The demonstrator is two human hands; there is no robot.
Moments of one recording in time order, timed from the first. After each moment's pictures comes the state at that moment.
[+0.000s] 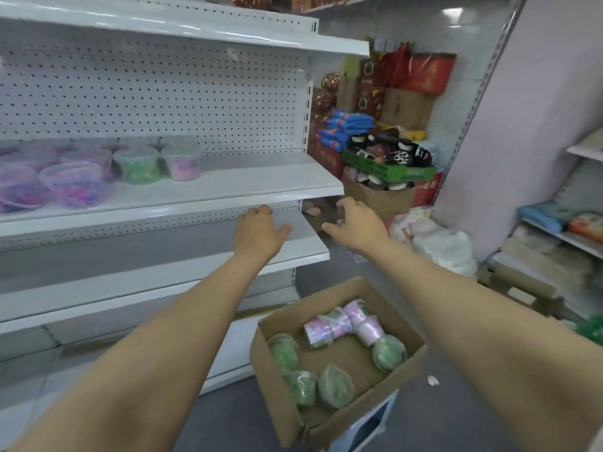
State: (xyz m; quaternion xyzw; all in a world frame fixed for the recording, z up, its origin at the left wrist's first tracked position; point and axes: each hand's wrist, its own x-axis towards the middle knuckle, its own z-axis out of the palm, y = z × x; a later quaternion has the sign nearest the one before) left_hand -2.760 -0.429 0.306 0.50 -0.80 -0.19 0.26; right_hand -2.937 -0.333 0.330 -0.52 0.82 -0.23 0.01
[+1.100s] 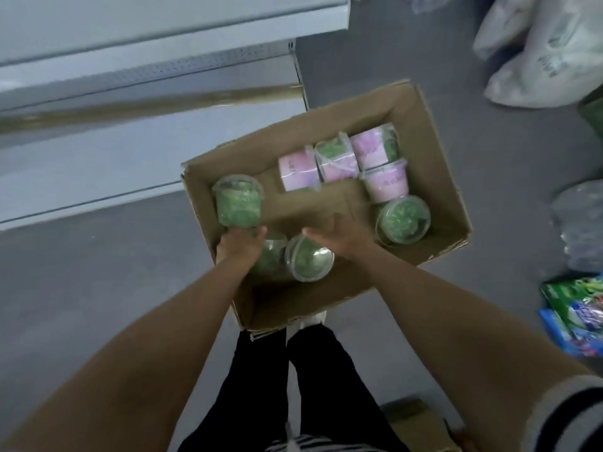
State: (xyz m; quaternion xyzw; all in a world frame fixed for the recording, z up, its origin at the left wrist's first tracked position) left_hand -2.874 -0.424 -0.137 0.71 -0.56 -0.39 -0.19; right_hand -3.074 -0.359 -0.115 -0.33 0.79 0.00 0.52
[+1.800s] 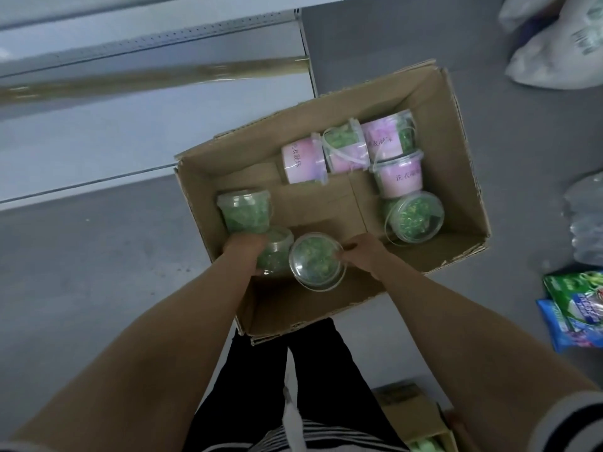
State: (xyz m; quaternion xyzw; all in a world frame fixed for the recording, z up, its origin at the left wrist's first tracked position) left_hand -2.888 -0.434 -0.159 0.78 -0.19 -0.59 -0.12; right_hand -3.103 -0.319 -0.187 -0.20 0.78 0.01 0.60
